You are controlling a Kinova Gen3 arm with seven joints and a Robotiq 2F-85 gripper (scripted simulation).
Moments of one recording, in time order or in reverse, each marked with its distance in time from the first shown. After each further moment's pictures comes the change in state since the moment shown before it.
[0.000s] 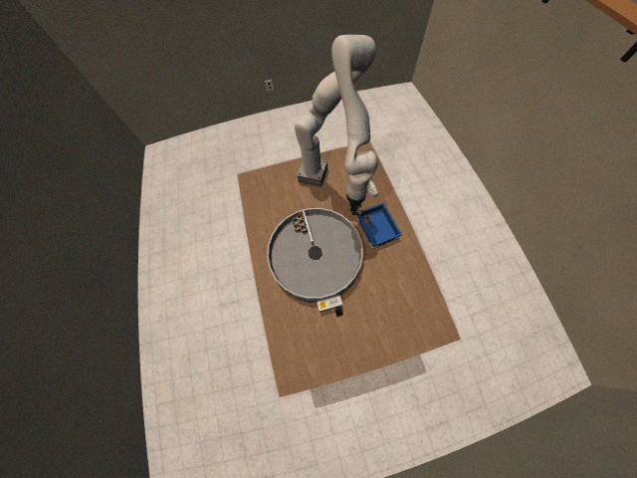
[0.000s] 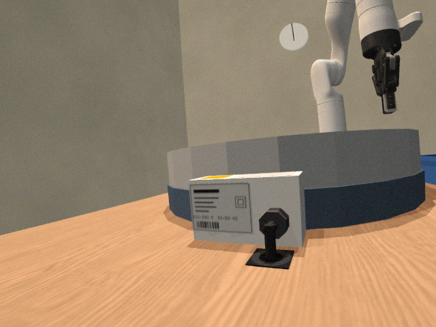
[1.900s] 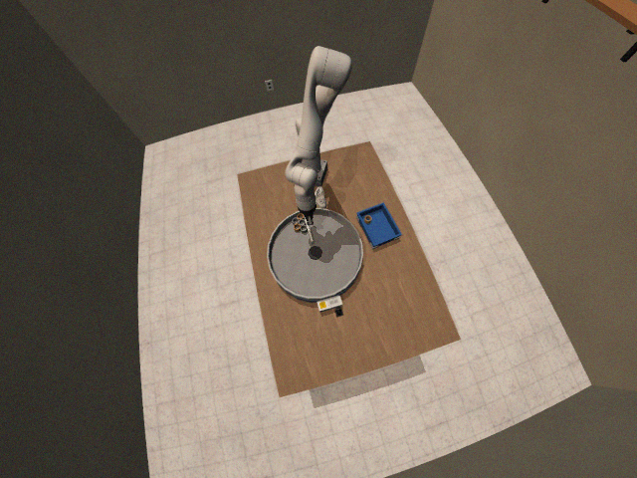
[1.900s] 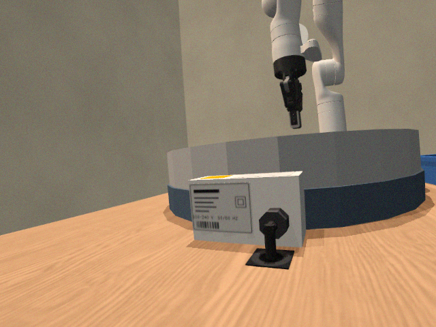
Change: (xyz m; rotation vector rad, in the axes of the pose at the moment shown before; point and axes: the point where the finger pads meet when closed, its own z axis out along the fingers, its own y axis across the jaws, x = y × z) arm -0.196 -0.019 0.010 -0.001 0.003 0.106
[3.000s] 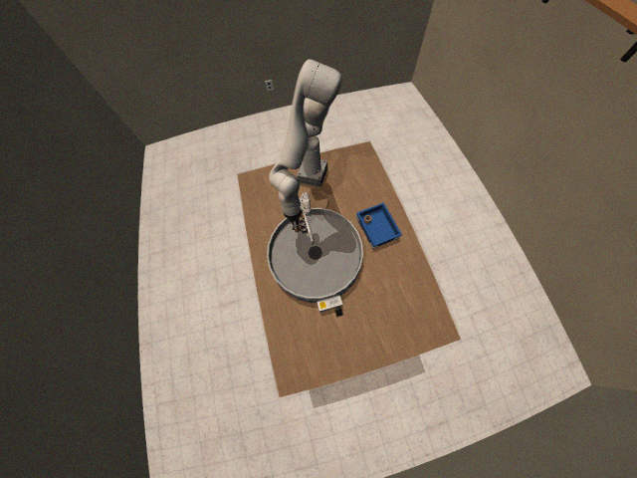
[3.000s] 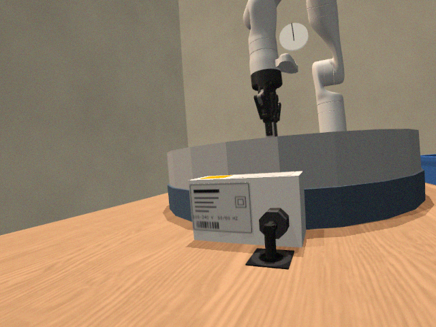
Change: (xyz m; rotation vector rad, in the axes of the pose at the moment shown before) arm -0.060 0.000 0.018 -0.001 0.000 0.028
